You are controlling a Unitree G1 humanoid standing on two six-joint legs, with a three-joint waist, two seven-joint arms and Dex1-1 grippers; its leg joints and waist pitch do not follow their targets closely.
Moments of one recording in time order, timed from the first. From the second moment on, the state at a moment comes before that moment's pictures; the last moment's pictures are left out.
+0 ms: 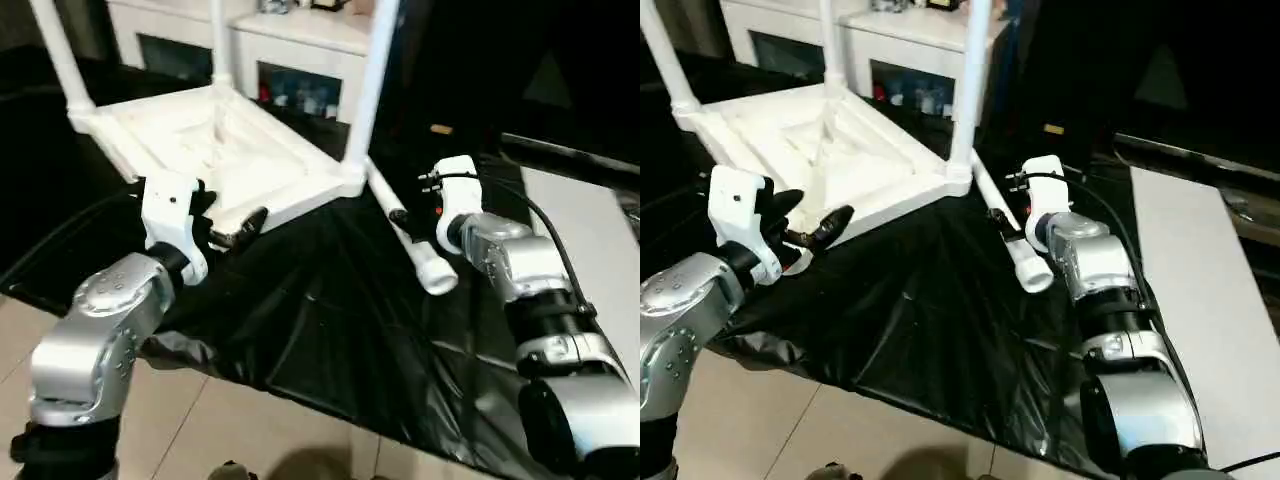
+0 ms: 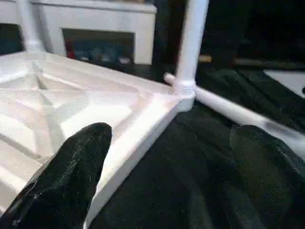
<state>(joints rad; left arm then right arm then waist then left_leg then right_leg) -0.29 0.36 0.09 -0.33 -0.31 0.74 -0.32 -0.81 -0.24 -0.03 0.72 0.04 0.53 0.31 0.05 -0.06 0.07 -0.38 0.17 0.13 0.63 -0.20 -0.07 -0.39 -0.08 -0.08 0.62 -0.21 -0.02</state>
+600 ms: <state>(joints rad) -0.24 0.51 -0.07 -0.45 -0.40 0.80 -0.58 -1.01 -0.24 -0.03 1.20 0.03 0.45 0.46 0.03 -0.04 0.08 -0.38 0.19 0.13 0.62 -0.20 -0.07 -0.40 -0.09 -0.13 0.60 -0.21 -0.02</state>
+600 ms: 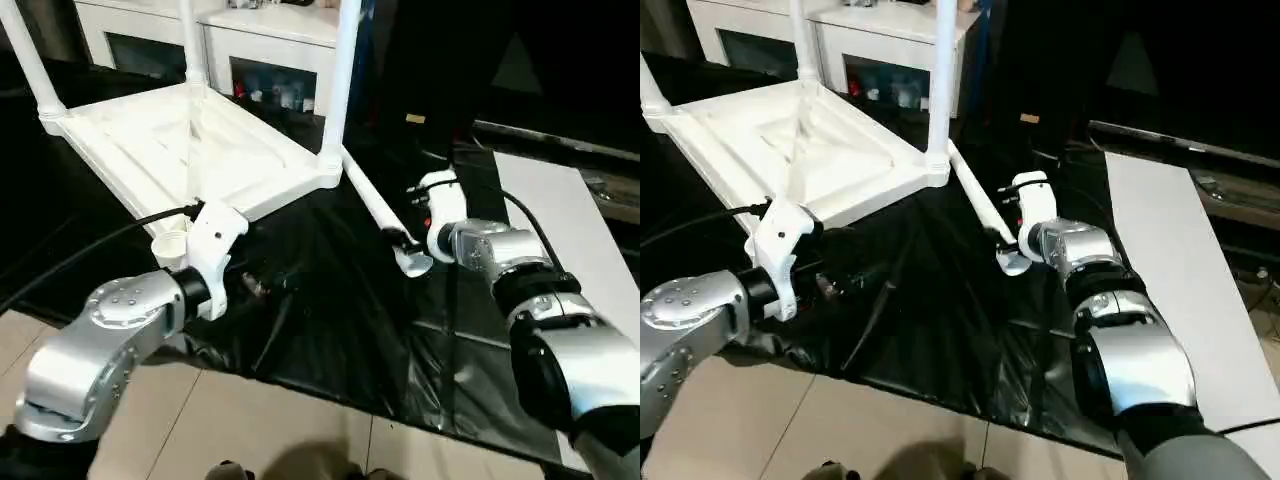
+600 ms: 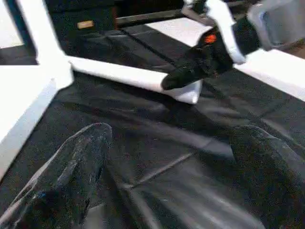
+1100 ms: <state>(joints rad) -0.23 0.53 -0.09 -0.48 -0.40 0.82 -0.58 -1.03 -0.26 0.00 1.27 -0.01 0.43 0.51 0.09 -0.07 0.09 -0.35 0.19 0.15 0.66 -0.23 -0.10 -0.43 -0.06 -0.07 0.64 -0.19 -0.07</state>
